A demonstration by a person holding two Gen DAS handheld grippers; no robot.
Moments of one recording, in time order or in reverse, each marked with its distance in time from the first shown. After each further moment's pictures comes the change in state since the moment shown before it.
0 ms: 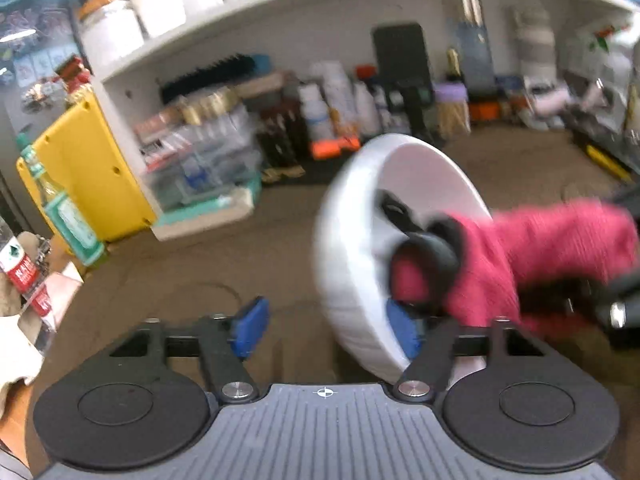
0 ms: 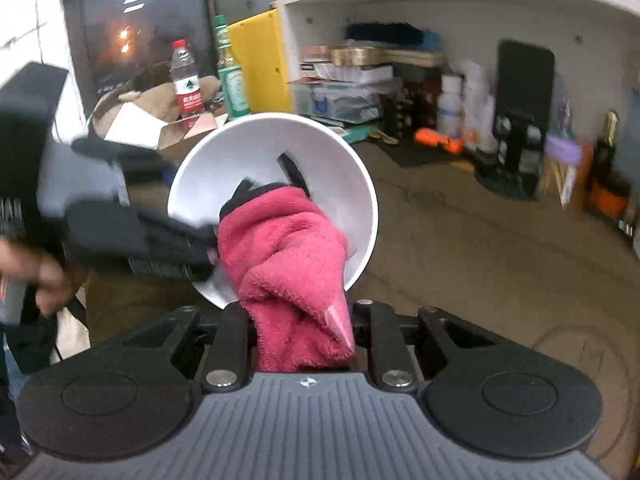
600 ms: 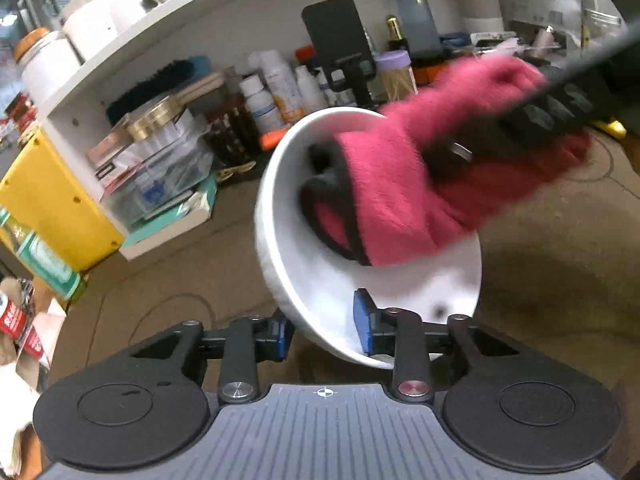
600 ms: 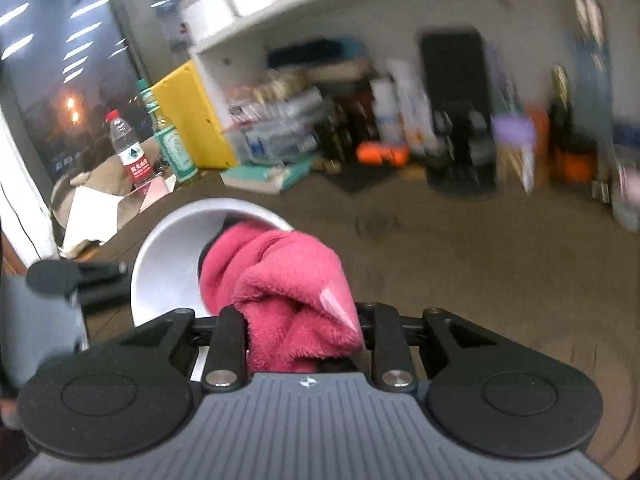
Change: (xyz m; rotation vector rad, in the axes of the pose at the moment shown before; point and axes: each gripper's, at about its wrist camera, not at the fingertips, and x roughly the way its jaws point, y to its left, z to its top) left arm 0.010 -0.025 -0.016 0.116 0.088 -0.097; right arm 0.011 -0.016 0.045 0.114 -0.082 -0.118
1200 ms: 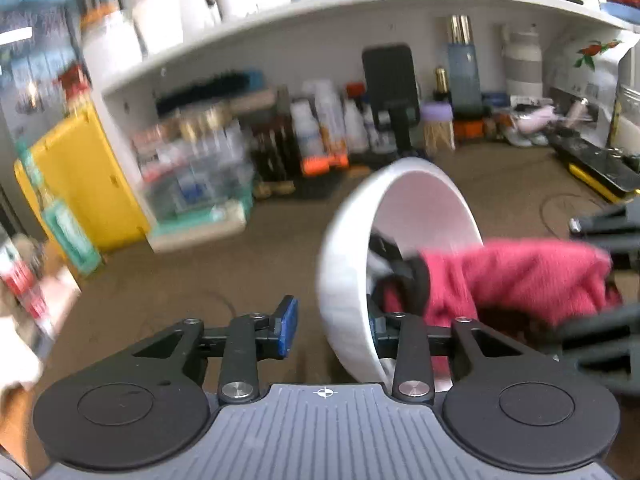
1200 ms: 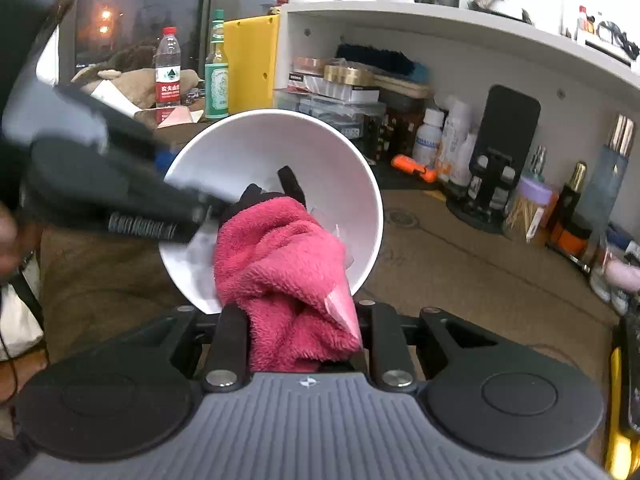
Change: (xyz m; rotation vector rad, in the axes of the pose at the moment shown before) left arm -0.021 0.016 0.028 -0.061 -0.106 0.087; right arm -0.018 0.042 -0.058 -0.258 0.002 -0.068
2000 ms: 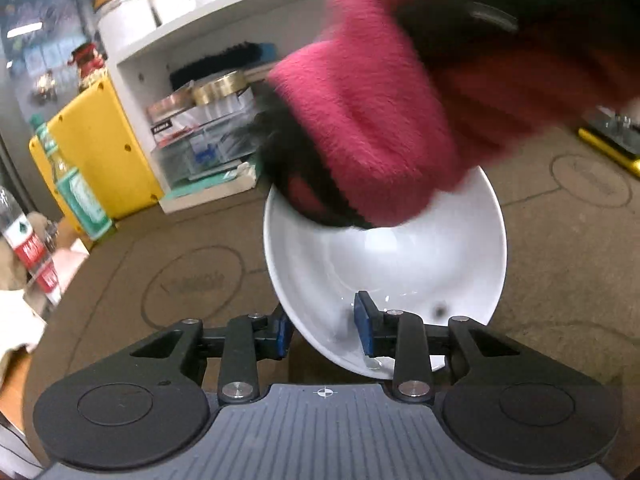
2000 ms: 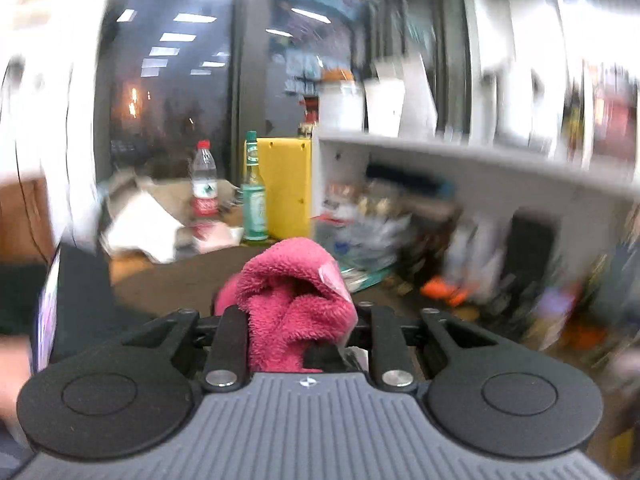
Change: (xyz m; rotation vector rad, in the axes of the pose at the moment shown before) left arm -0.001 -0.002 -0.056 -0.079 0.050 -0.005; right arm -0.052 0.023 0.042 -0.087 -0.284 0.031
